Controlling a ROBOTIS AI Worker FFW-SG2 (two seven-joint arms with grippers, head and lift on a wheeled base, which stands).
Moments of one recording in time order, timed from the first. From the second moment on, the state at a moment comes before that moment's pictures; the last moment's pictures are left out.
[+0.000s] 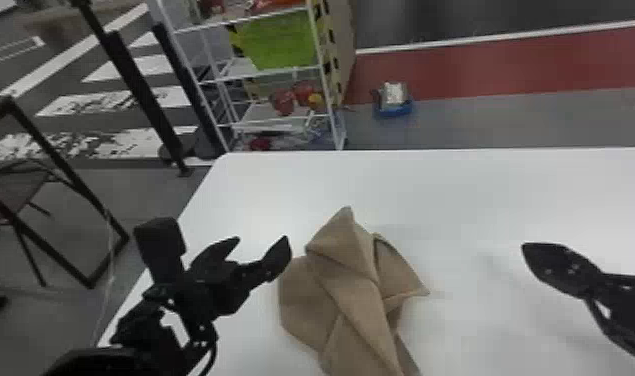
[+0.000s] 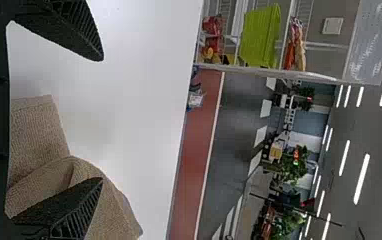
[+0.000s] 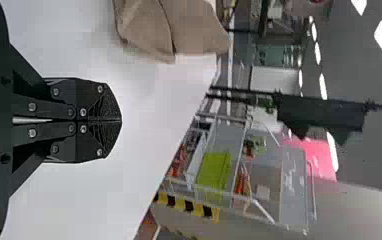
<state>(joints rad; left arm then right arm) 0.46 0.05 0.34 -2.33 0.28 0.73 -0.25 0.21 -0.04 -0.13 -1.70 0.15 -0.11 0.89</state>
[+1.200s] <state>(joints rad) 0.47 0.05 0.33 -2.35 0.28 0.73 -0.28 0.21 -0.04 0.05 -1.59 0.40 -0.49 0.95</state>
